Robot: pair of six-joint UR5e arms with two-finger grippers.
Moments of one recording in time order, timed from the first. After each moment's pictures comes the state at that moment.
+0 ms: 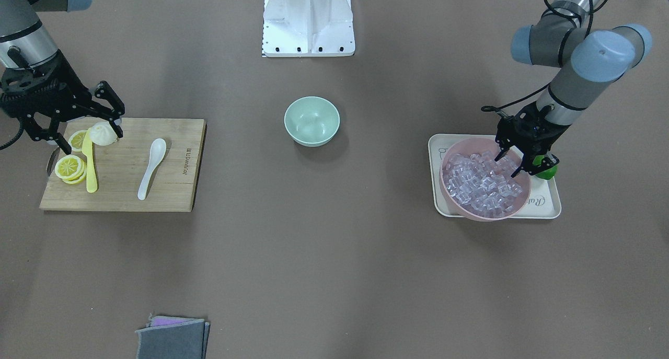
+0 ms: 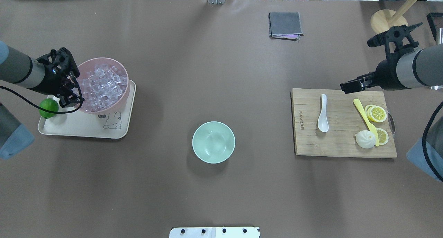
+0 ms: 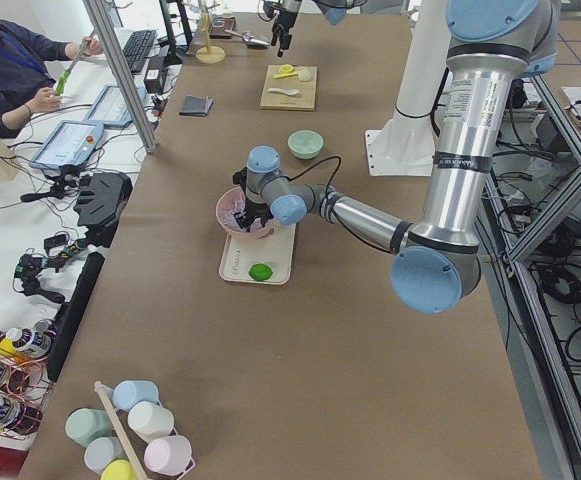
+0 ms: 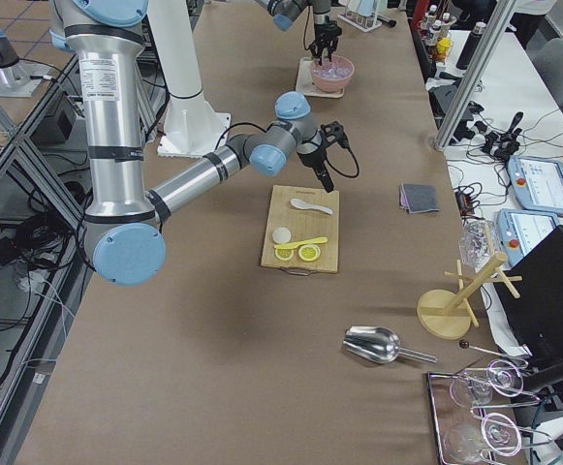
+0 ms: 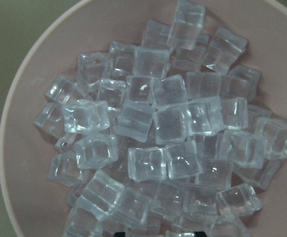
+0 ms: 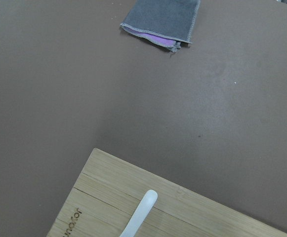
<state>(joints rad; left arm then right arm) -0.92 -1.73 -1.73 -2.03 -2.11 0.11 0.89 -1.52 2.04 -1.20 1.92 0.63</state>
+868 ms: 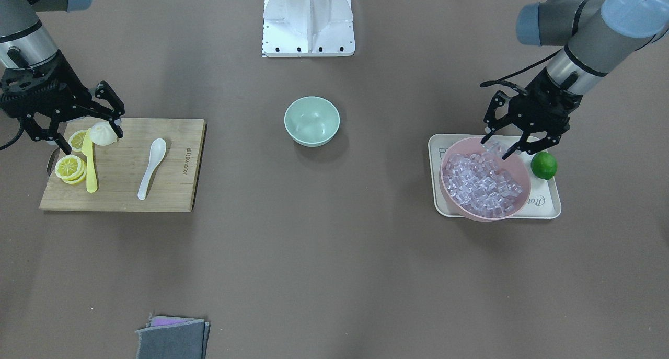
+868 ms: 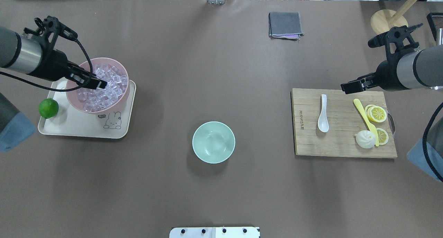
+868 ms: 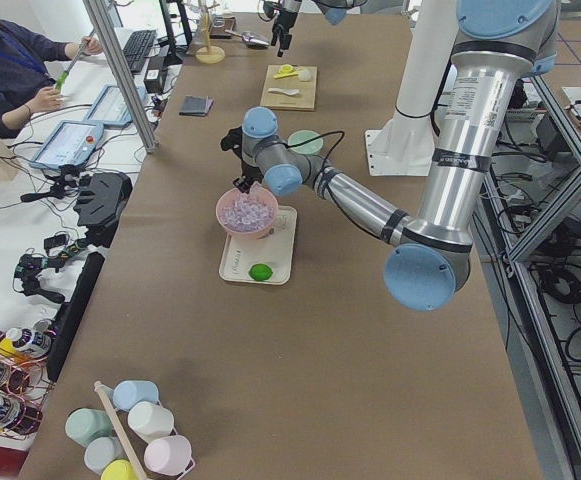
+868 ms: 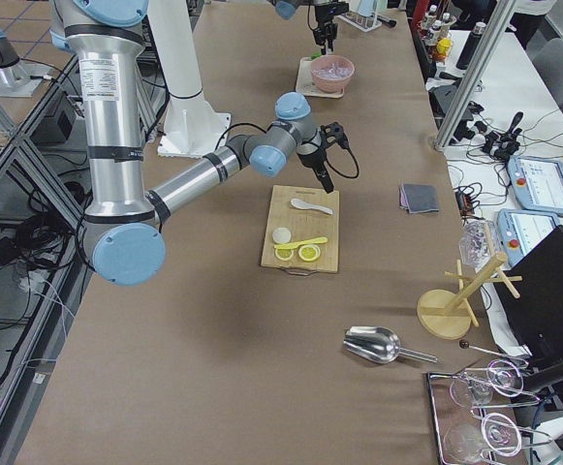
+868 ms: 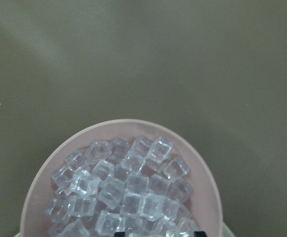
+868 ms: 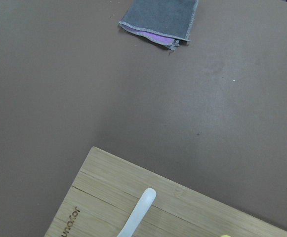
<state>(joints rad) -0.90 -1.79 -1.84 -2.19 -2.22 -0.63 0.89 -1.52 2.04 -1.20 1.92 0.65</state>
